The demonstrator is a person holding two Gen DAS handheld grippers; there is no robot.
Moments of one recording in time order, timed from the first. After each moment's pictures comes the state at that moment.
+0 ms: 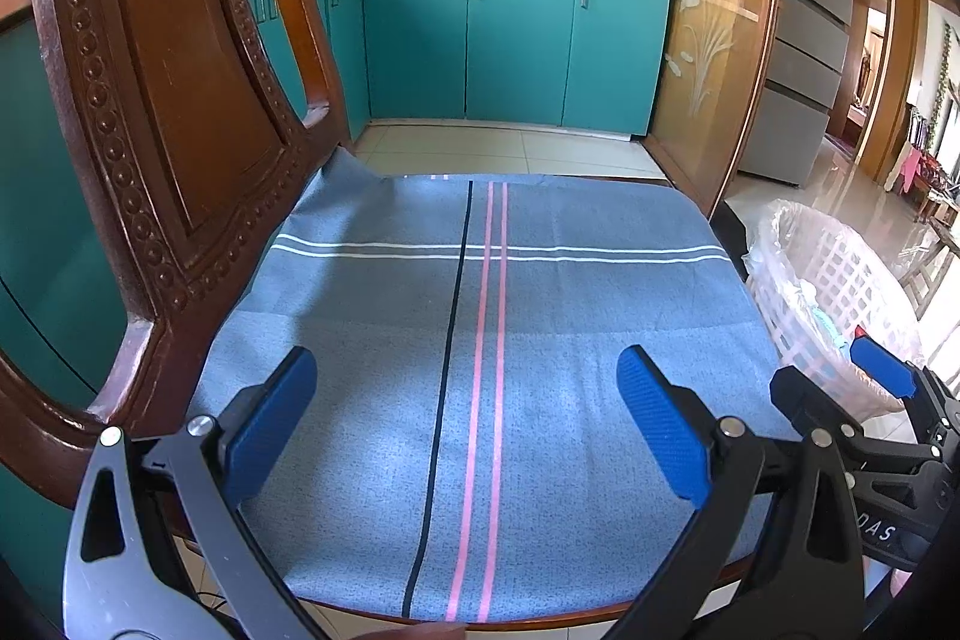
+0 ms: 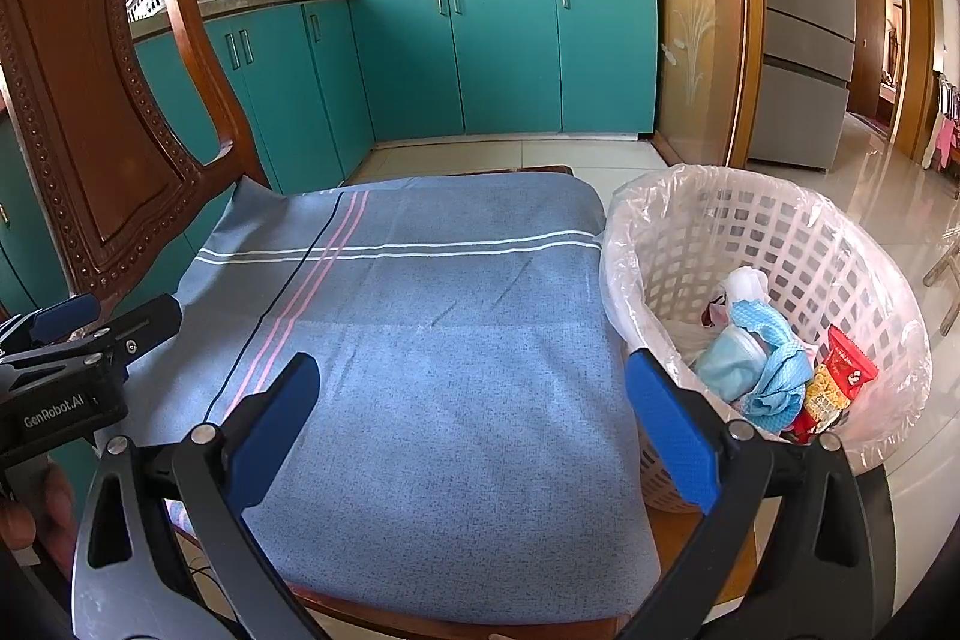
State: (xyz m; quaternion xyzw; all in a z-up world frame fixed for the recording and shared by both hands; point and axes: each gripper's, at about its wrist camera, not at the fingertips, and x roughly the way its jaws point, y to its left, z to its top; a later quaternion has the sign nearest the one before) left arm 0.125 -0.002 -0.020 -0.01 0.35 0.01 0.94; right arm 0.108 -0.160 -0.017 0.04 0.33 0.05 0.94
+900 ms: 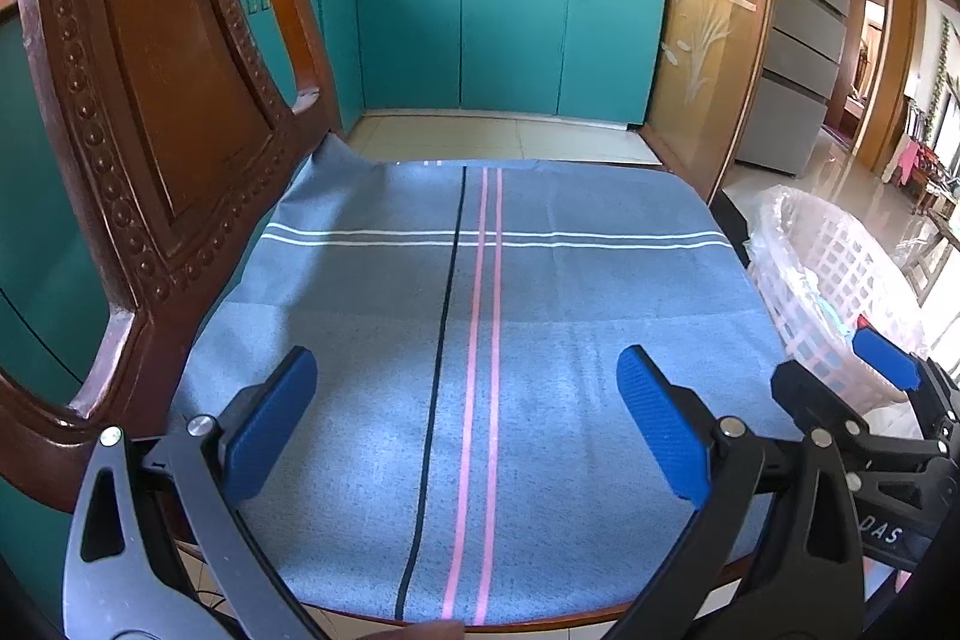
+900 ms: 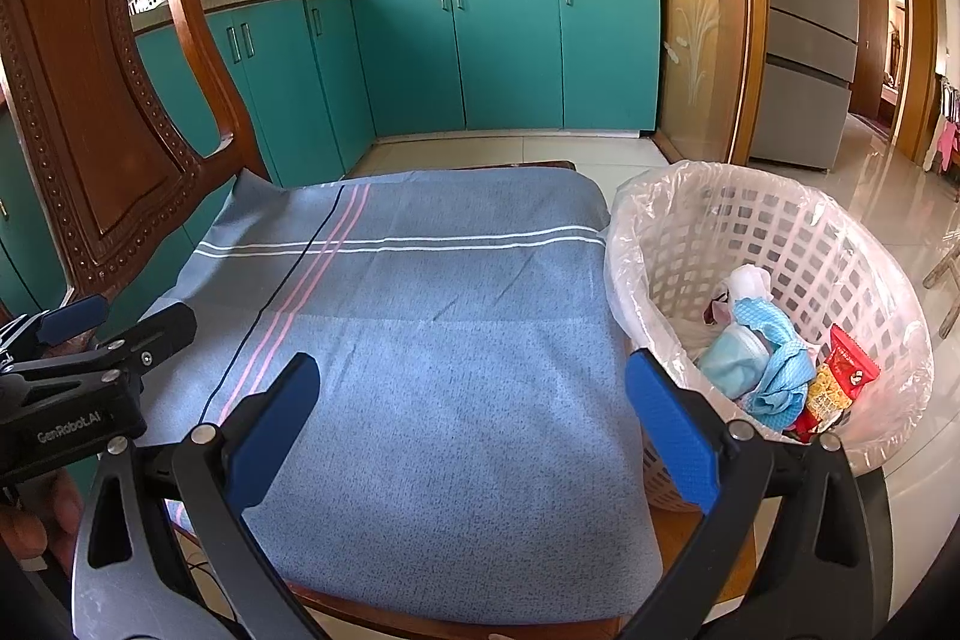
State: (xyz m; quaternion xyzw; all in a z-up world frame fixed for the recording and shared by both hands) left arm 0.133 -0.004 -0.031 -0.01 0.36 0.01 0.93; right arm 0.108 -0.158 -0.022 0.04 0.34 0.05 0.94
